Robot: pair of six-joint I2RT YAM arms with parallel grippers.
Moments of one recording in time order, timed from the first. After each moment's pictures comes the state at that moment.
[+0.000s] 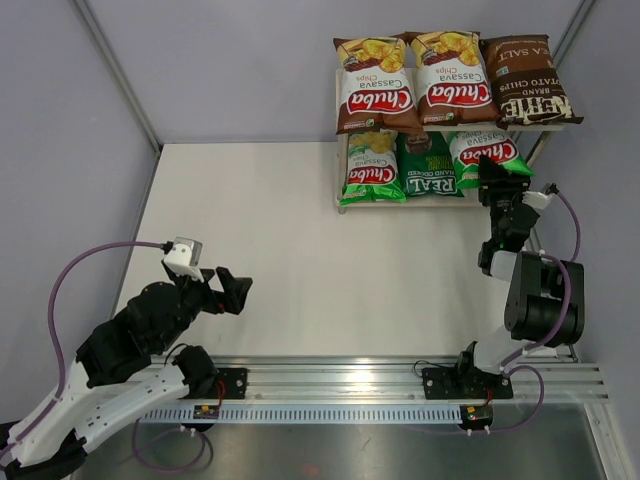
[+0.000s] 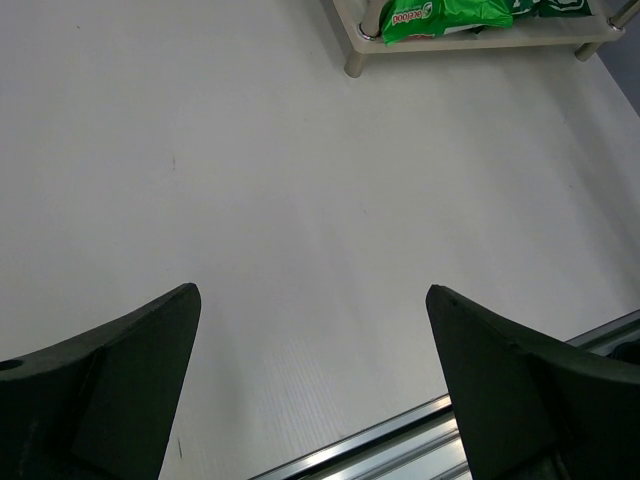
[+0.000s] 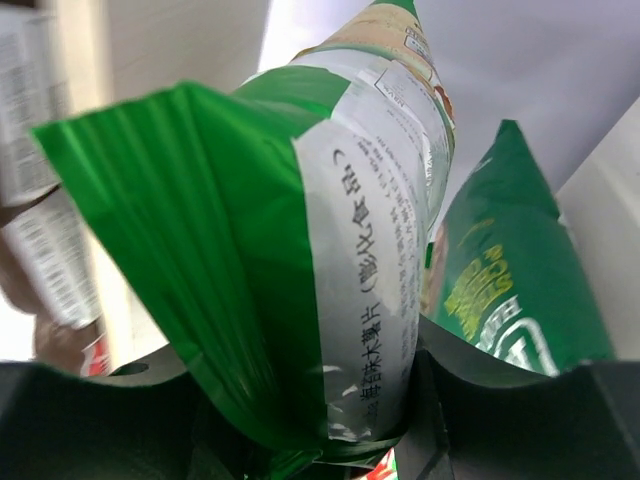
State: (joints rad) left arm -0.90 0.35 0.81 -0.81 -0.44 -0.43; right arm -0.24 1.56 0.60 1.21 -0.13 1.31
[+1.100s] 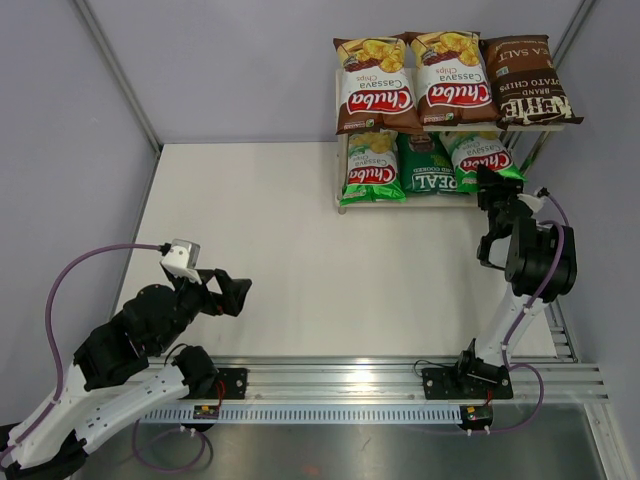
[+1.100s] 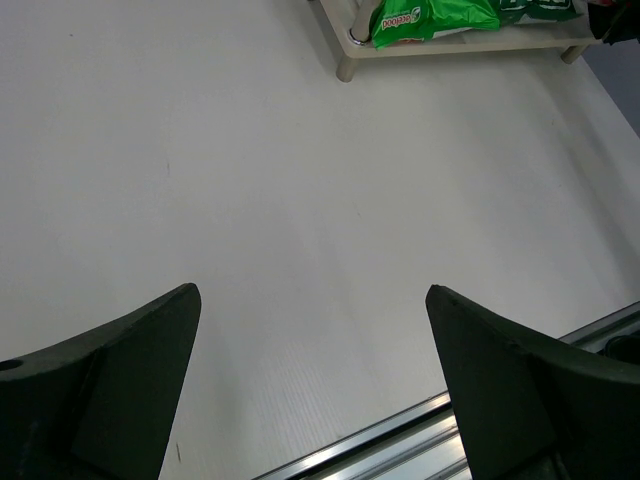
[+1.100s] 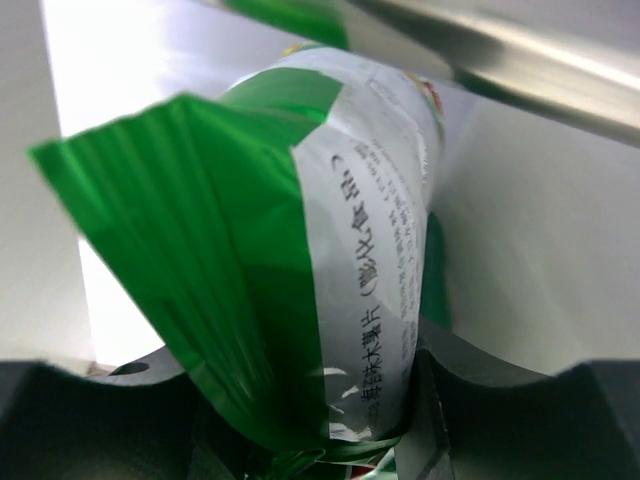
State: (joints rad) left arm -0.90 0.33 0.81 -0.81 -0.43 -0.42; right arm -0.29 1.95 0.76 1.29 -0.14 1.28
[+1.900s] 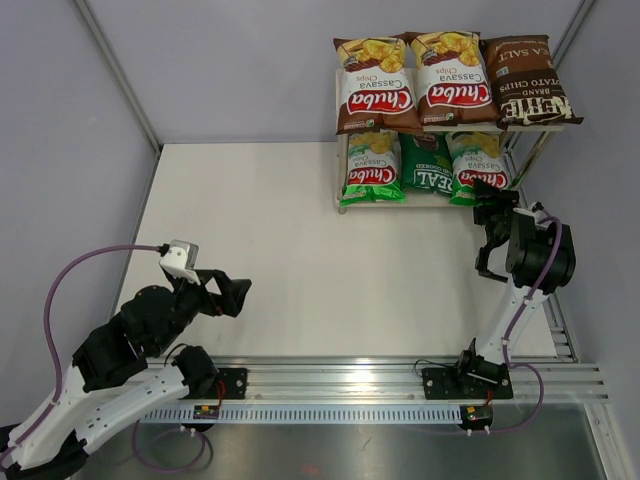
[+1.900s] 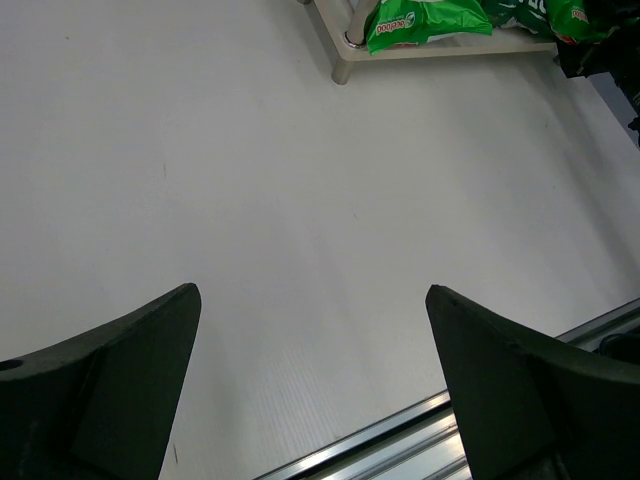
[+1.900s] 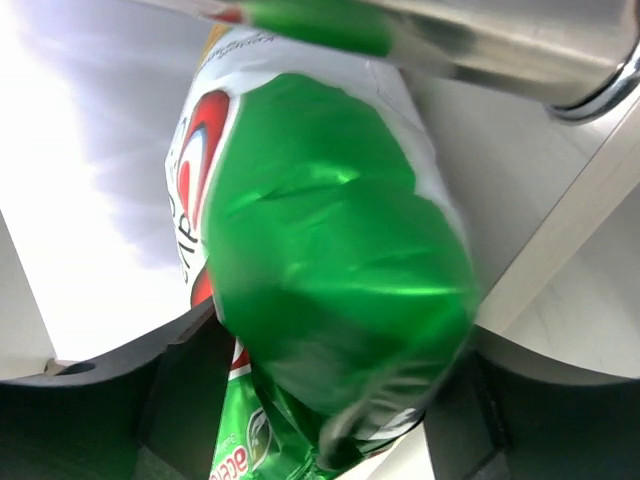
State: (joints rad) left arm -0.90 0.31 0.81 -0.81 -0.42 -0.42; right arm -0.32 2.06 0.70 1.37 -0.18 1.30
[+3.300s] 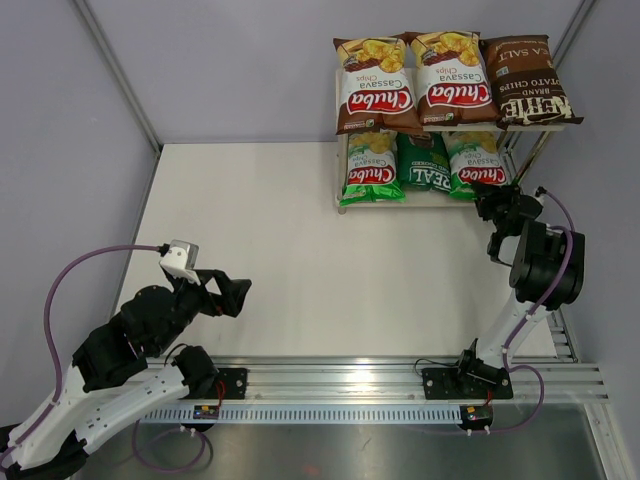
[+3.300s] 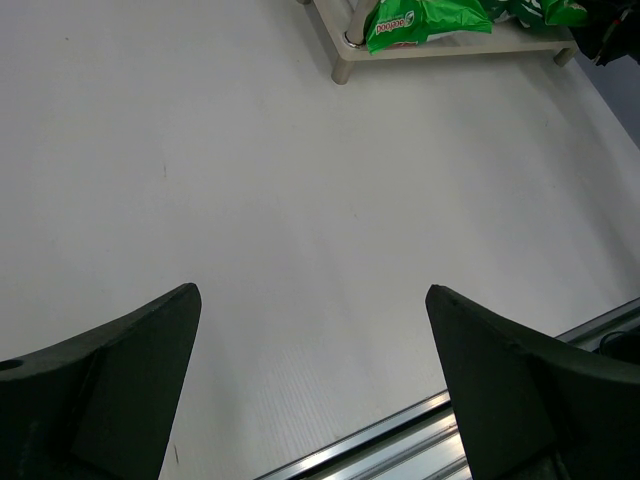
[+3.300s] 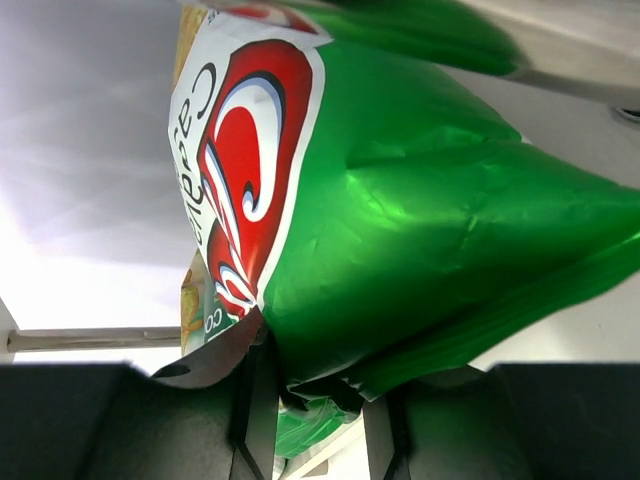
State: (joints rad) left arm -0.90 0.31 0.81 -0.81 -0.42 -0.42; right arm -0.35 1.90 0.79 0.95 -0.35 1.19
